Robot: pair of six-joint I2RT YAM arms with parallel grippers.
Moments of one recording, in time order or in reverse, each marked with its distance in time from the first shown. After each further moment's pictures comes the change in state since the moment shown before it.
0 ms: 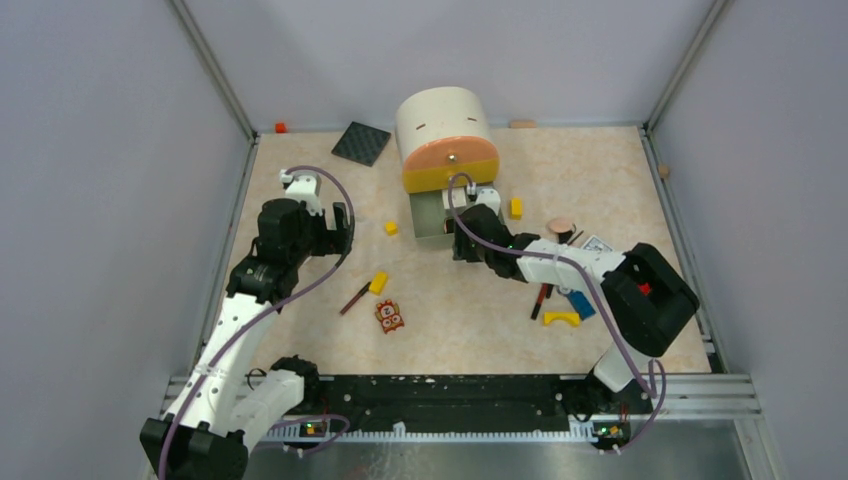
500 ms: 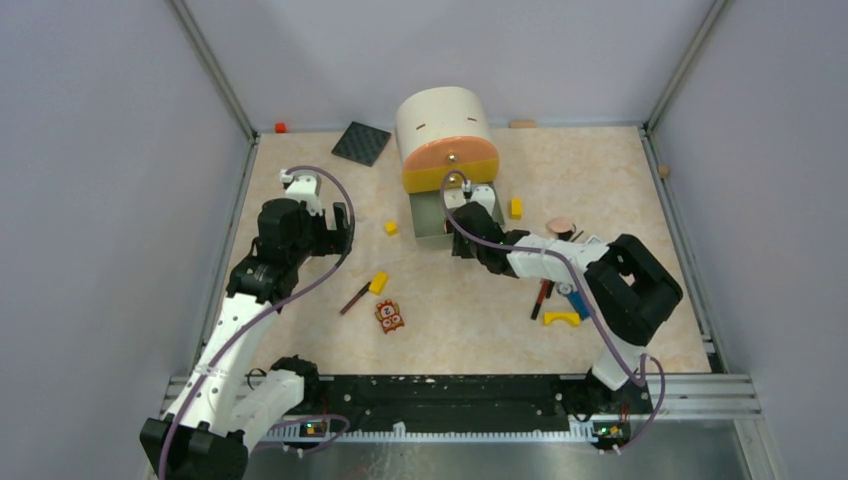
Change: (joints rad) left arm 0.000 0.000 0.000 0.000 0.003 0.000; right arm 0.001 0.093 0.059 0.035 0.042 0.008
